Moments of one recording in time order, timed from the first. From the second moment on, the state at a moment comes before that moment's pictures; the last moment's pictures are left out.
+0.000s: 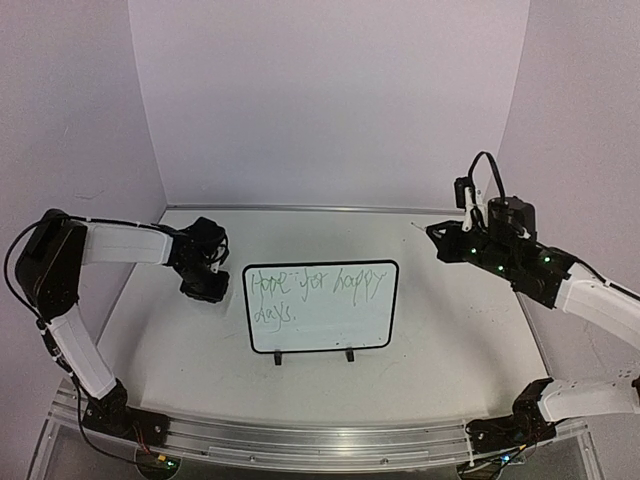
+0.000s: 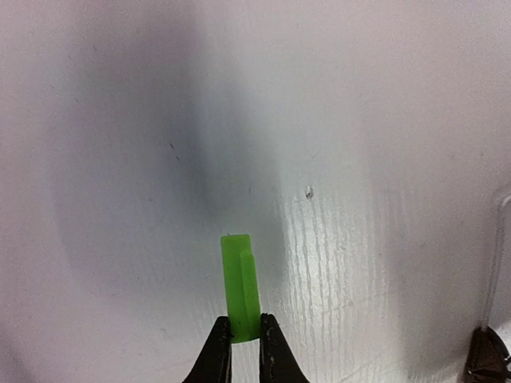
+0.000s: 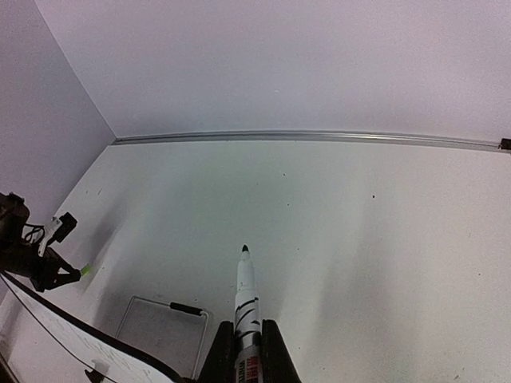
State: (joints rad) left arm -0.50 1.72 1.04 -0.54 -0.07 -0.28; right arm 0.59 1.07 0.84 -0.12 0.12 0.33
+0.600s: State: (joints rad) left arm -0.50 1.35 1.31 -0.54 0.38 0.05; right arm 0.29 1.26 1.27 -0.25 -0.72 0.36
